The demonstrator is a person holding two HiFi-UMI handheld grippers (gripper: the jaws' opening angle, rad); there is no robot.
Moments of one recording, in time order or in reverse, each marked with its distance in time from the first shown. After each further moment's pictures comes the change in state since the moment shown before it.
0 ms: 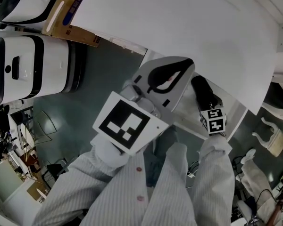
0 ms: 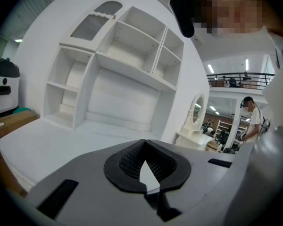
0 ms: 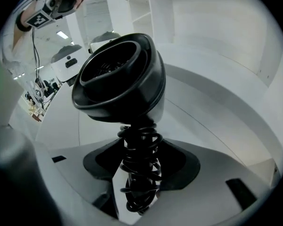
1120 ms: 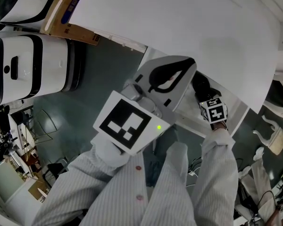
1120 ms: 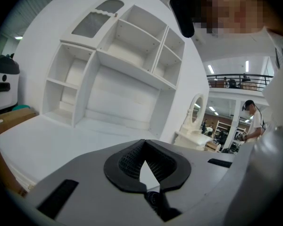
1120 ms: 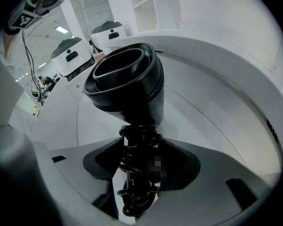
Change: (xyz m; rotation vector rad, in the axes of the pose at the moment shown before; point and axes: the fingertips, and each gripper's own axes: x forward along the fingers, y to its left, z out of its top) left arm 0.002 0.000 -0.009 -0.012 0.010 -0.010; right arm 0.027 0.001 -0.002 -0.019 0.129 0.076
